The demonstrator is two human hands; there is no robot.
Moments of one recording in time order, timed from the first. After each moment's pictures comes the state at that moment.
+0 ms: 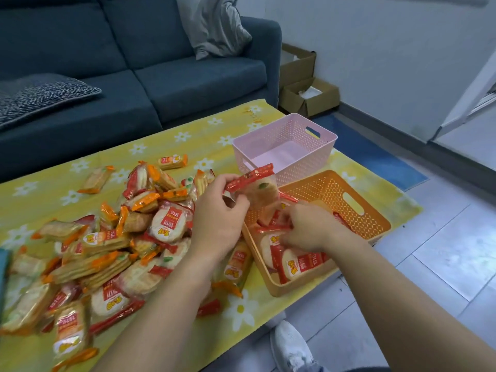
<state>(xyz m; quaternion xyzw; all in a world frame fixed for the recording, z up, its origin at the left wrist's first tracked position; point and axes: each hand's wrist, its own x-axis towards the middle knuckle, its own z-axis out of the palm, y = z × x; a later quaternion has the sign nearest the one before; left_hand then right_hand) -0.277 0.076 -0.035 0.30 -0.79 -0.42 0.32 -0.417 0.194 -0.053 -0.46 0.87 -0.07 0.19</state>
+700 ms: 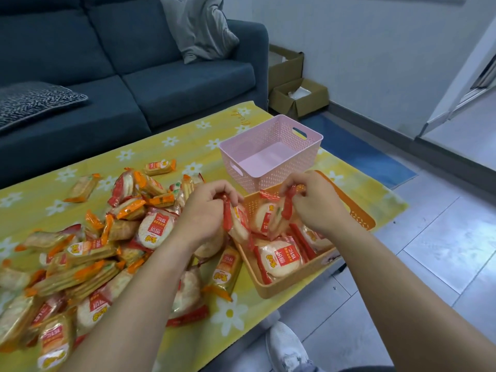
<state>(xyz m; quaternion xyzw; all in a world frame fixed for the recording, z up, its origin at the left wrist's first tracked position) -0.294 0.048 -0.035 0.27 -0.80 -0.50 0.19 -0.430 0.213 -0.022 -0.34 0.84 -0.40 0.12</state>
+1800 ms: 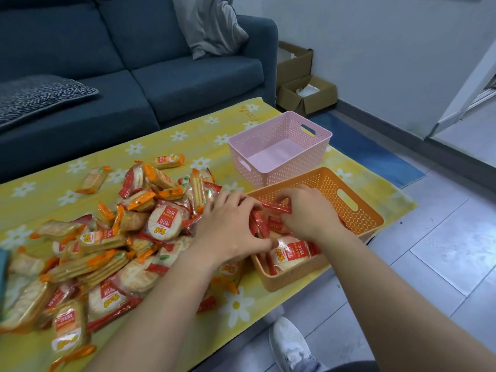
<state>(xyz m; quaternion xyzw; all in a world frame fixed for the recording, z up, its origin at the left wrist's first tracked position) -0.283 0.078 -0.051 0.22 -0.97 -0.13 0.02 -0.421 0.196 -0.055 -0.38 0.90 -0.17 0.10</state>
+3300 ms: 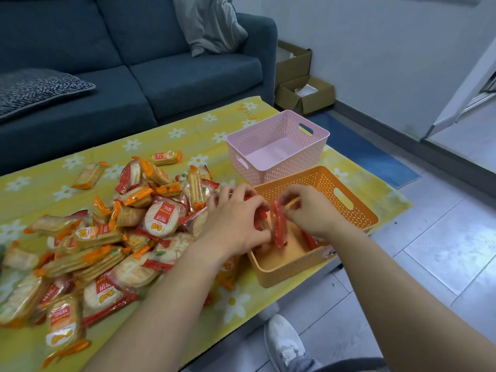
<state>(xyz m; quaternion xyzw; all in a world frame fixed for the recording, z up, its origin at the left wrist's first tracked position) -0.294 0.088 -0.049 0.23 -0.96 -0.14 0.03 -0.432 0.208 -0.055 -0.38 0.84 -0.32 0.20</state>
